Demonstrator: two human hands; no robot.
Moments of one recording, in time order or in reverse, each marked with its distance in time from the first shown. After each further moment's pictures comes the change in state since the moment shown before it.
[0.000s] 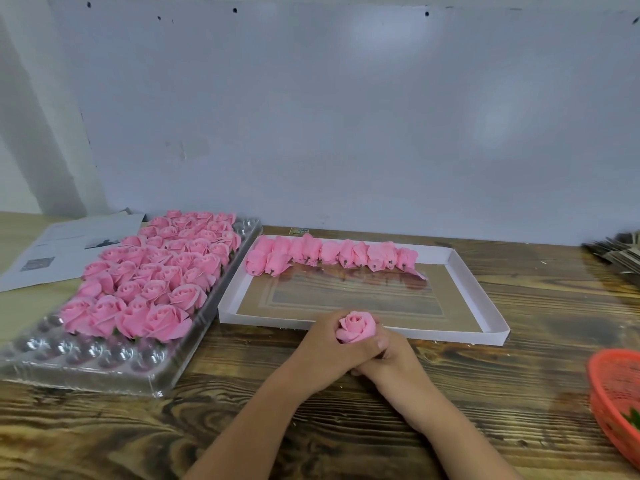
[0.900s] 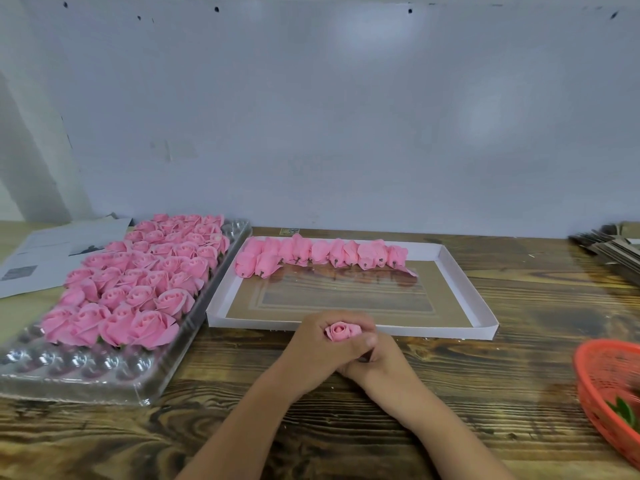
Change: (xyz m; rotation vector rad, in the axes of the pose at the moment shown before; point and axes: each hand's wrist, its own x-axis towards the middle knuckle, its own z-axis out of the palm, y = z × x) left_hand -0.004 0.006 -0.001 -0.030 -0.001 0.124; right_hand 0.000 -0.002 0.000 -0.001 -0.025 -0.046
